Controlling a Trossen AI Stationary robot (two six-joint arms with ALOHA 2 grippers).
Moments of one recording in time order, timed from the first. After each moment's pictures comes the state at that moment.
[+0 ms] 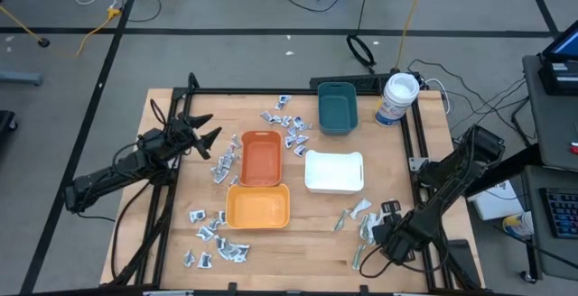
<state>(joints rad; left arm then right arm) 0.44 0.01 0.02 0.06 -0.16 -0.11 0.92 1.53 0.81 -0.85 0.00 0.77</state>
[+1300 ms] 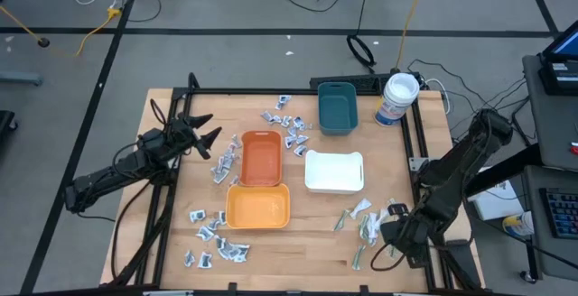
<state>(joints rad) 0.44 0.01 0.02 0.06 -0.16 -0.11 0.90 1.26 0.90 -0.84 -0.19 0.83</state>
